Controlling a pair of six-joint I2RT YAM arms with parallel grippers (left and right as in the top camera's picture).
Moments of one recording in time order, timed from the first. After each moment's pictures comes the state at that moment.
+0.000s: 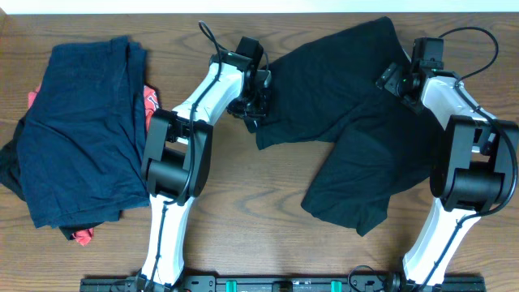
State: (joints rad) left arm -0.35 2.33 1.84 -0.99 0.28 -0.15; right arm -0.11 2.16 1.48 -0.43 -0.02 0.55
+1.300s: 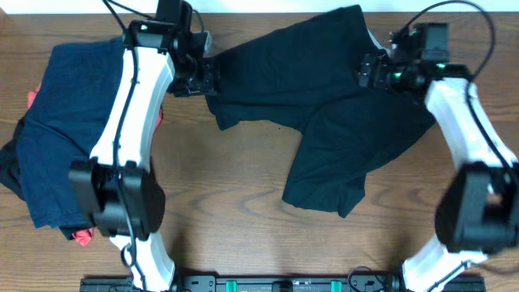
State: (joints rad) left arm -0.16 1.95 1.91 -1.28 0.24 -0.12; right arm -0.03 1.82 1.47 -0.66 -0.27 0.22
